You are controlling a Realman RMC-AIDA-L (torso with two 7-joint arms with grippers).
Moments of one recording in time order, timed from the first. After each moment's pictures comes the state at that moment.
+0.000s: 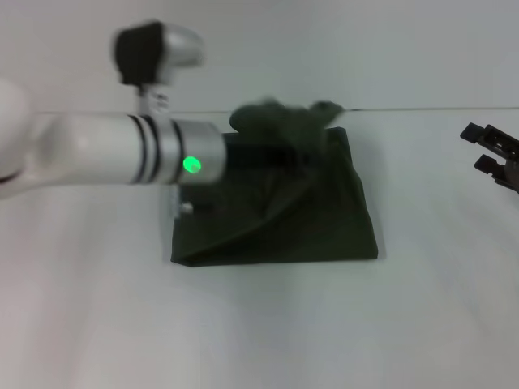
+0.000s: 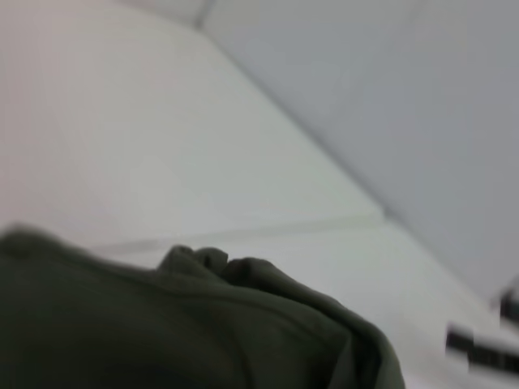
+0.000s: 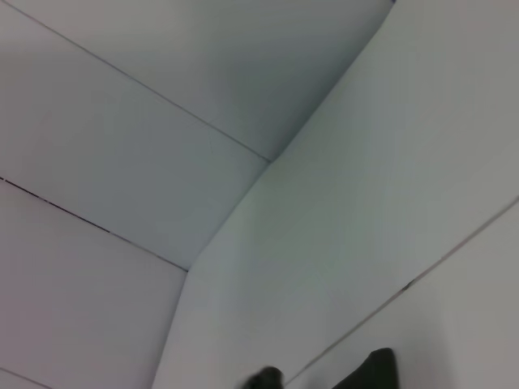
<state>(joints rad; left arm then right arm) -0.76 -2.17 1.20 0.78 1.96 0.95 -2.27 0.50 2.01 -0.58 -0.45 -1.67 -1.16 2.05</state>
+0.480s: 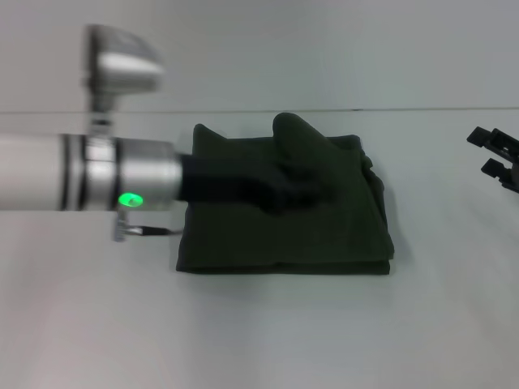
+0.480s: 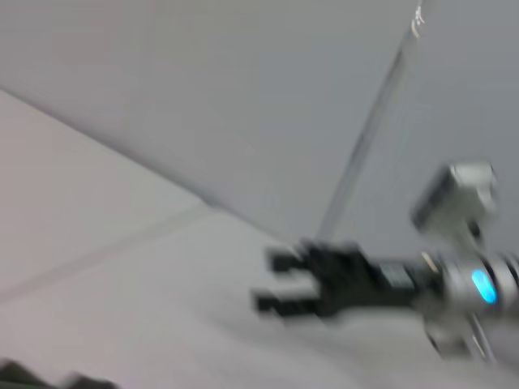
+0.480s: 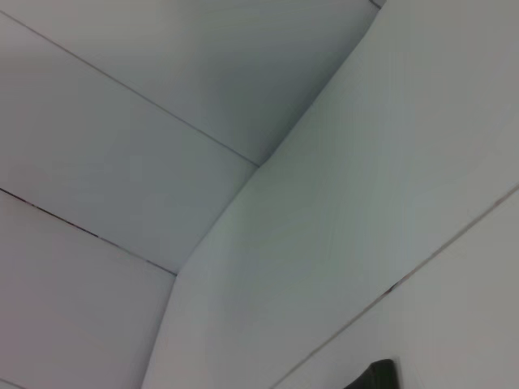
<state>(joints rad) -0.57 -2.16 1.10 1.01 1.84 1.36 -1.94 0.49 2.01 -0.58 -0.45 -1.67 -1.15 2.05</state>
